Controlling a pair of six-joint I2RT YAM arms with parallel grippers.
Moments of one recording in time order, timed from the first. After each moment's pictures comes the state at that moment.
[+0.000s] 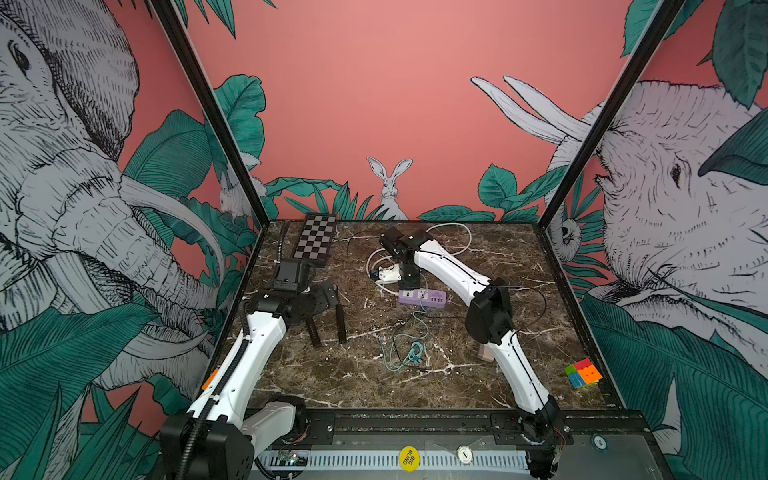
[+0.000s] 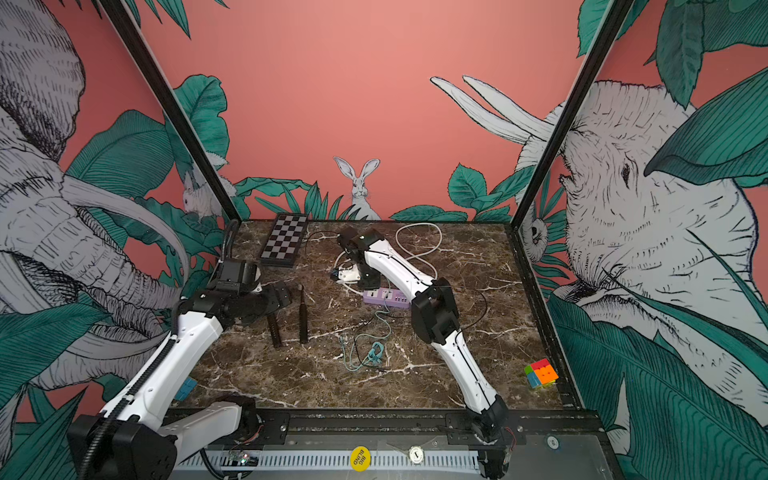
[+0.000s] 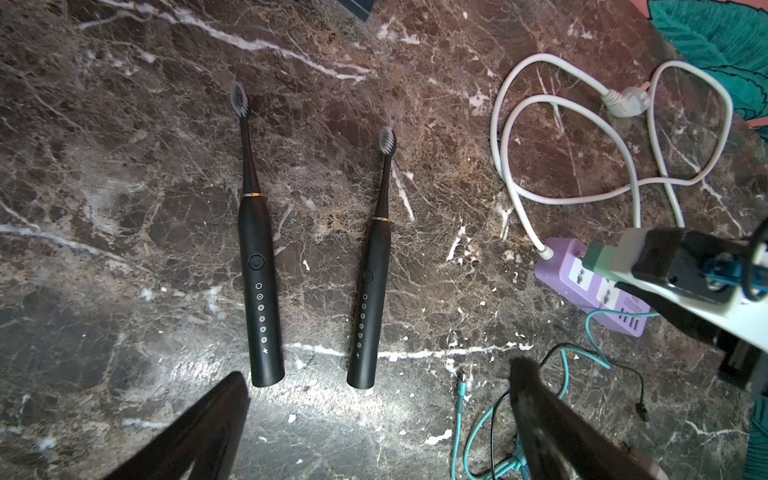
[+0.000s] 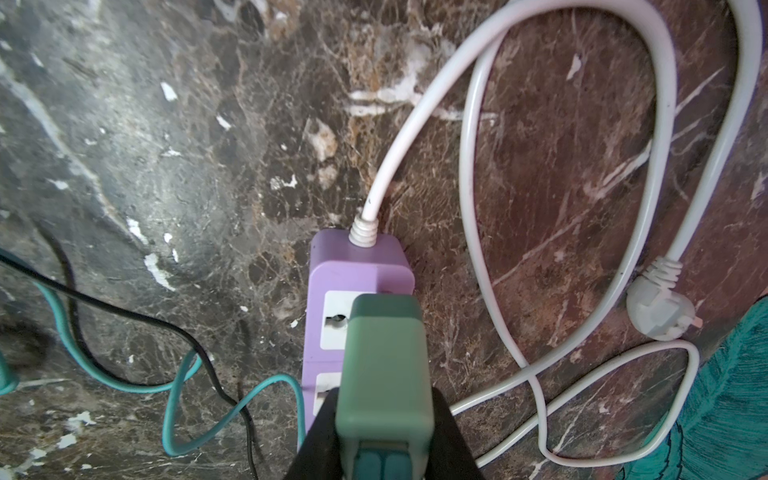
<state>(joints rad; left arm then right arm) -0.18 1.10 0.96 -0.85 0.06 -0.58 0.73 2.43 2.39 -1.37 0.15 -0.91</state>
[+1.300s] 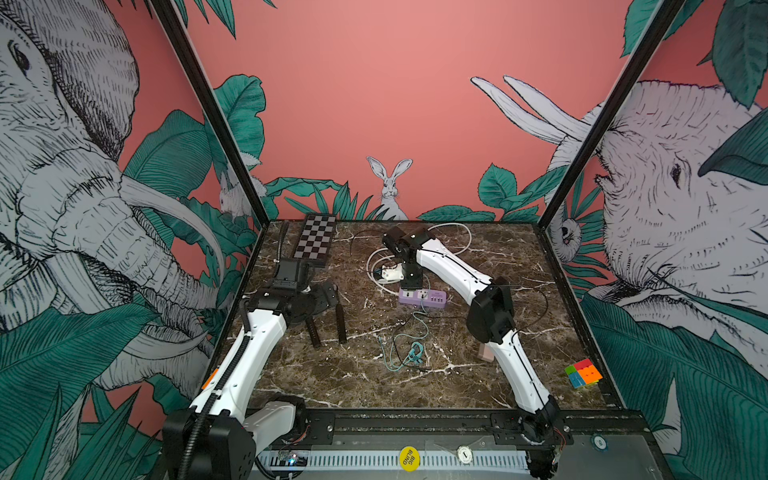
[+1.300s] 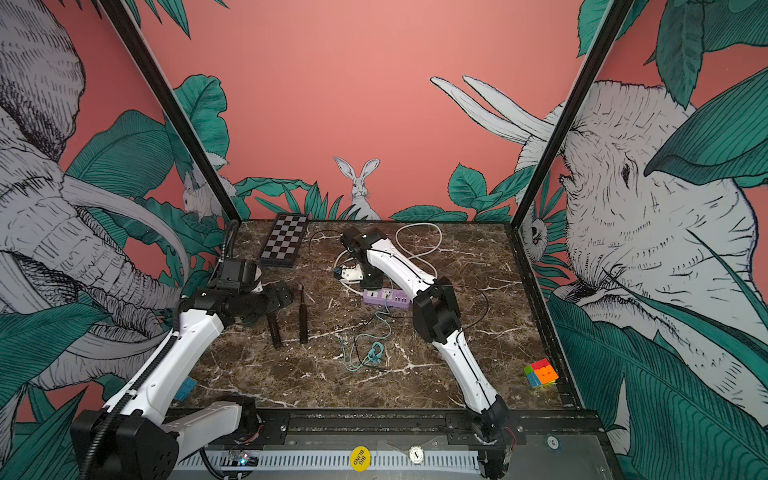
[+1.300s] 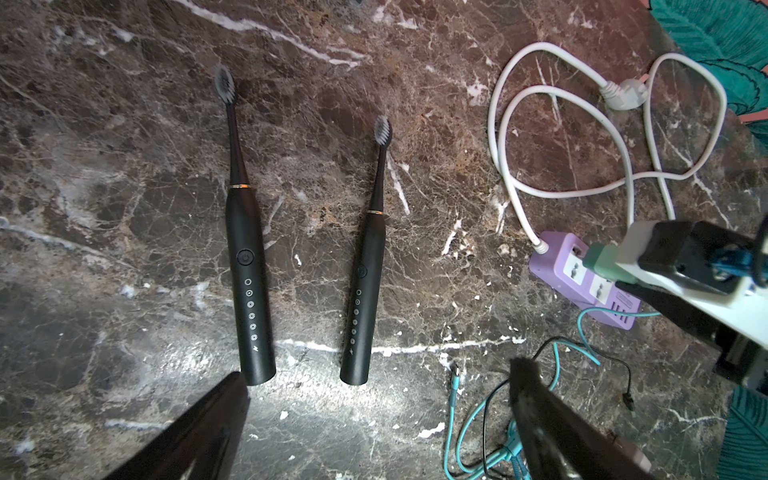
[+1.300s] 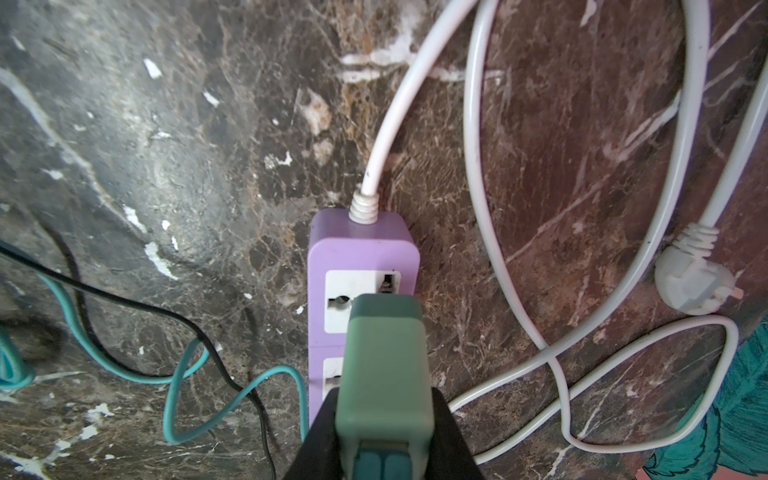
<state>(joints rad) -0.16 1.12 0.96 -0.85 0.11 -0.58 0.71 2.42 2.37 -1.40 0.15 -0.85</state>
